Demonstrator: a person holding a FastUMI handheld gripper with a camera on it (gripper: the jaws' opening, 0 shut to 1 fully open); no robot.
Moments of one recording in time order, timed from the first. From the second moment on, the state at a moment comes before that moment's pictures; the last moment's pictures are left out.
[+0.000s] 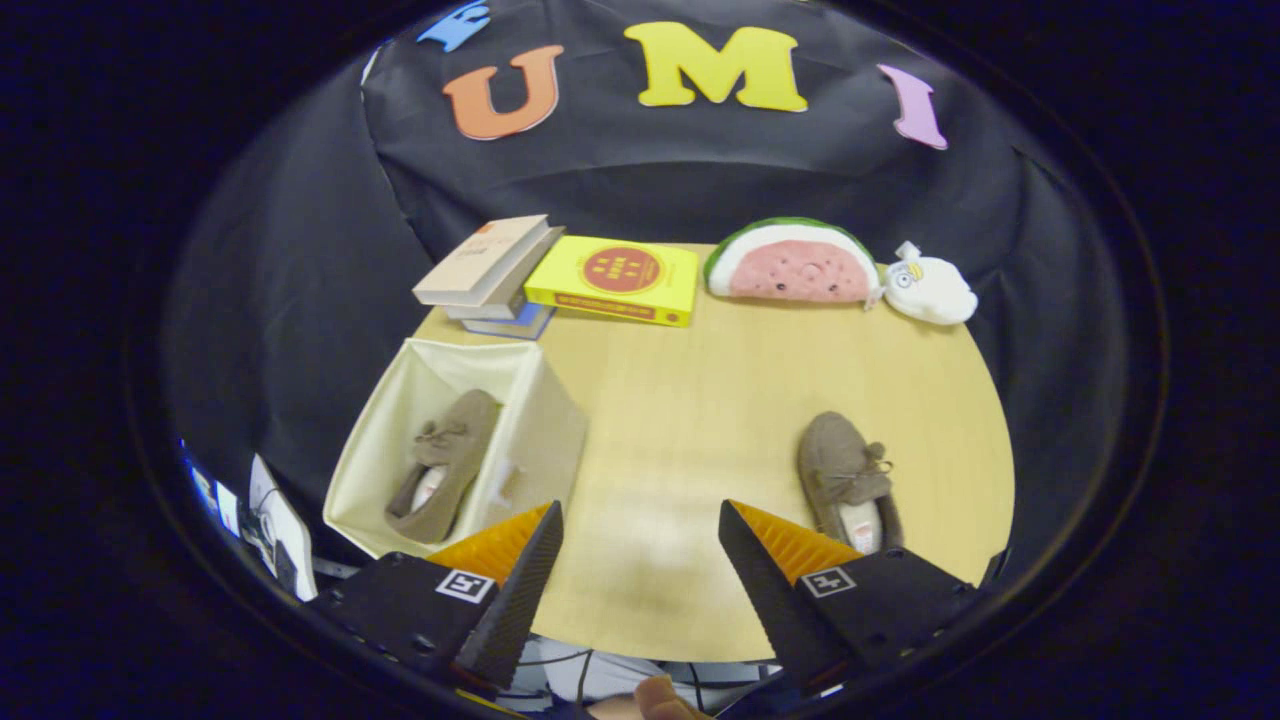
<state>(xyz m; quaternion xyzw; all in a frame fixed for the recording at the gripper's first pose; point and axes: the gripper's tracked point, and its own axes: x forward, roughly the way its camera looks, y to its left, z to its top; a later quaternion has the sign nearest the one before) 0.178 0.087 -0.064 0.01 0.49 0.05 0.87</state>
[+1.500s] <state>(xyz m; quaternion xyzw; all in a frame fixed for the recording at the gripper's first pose) 0.195 -0.130 -0.211 0.02 0.52 -0.11 0.85</state>
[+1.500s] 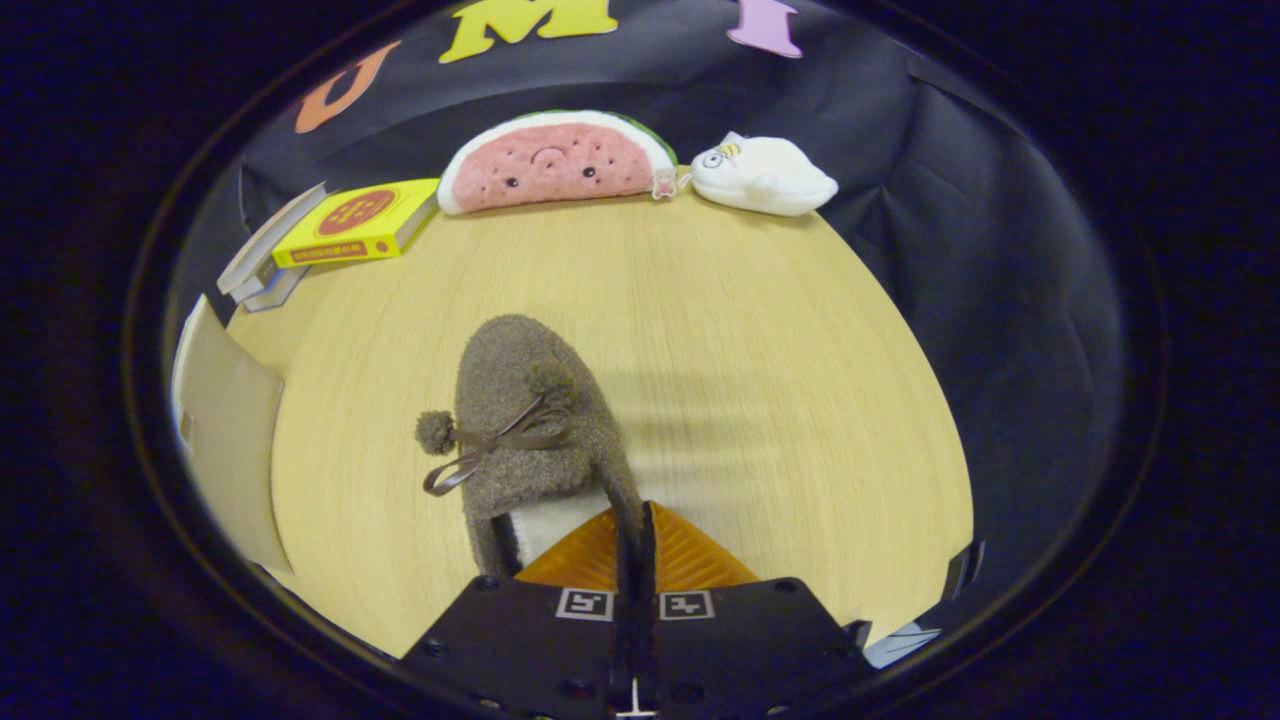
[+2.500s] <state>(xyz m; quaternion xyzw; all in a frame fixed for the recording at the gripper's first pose) 0.171 0.040 -0.042 0.14 0.40 -0.01 0.90</state>
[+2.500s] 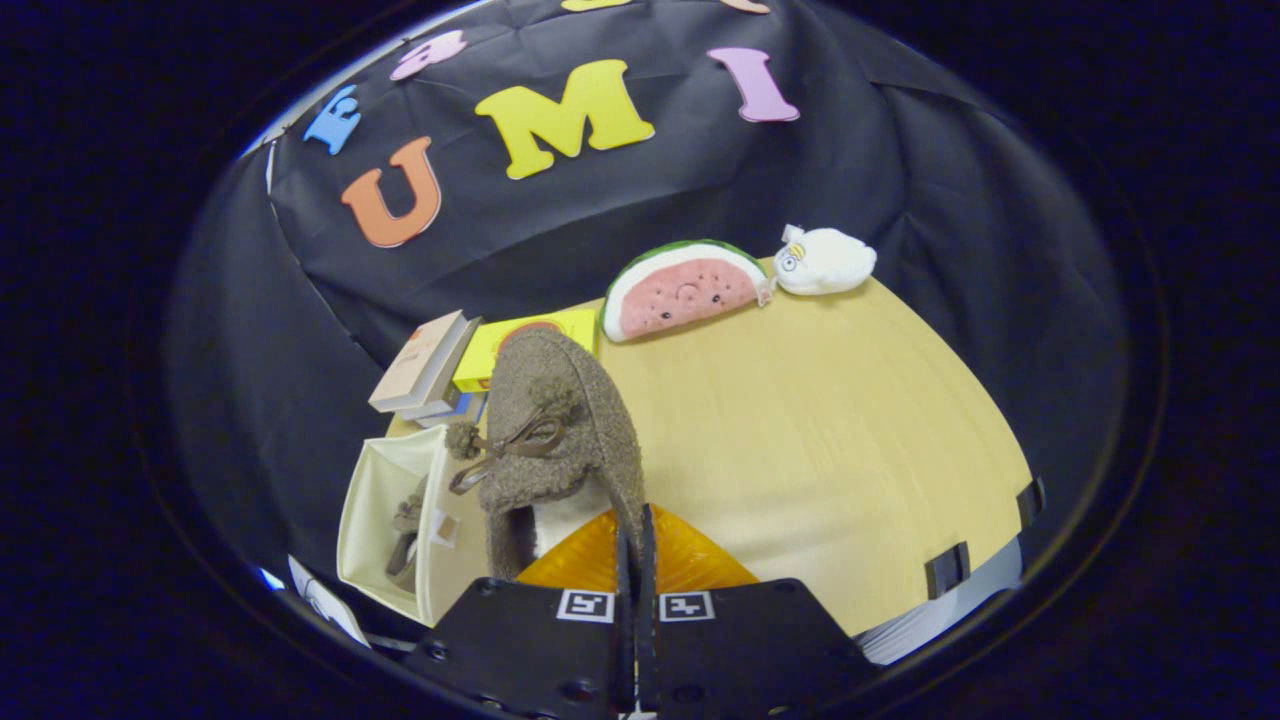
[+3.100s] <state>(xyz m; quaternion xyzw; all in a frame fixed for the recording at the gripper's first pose) 0.180 0.228 -0.032 0.17 0.38 0.05 0.91</state>
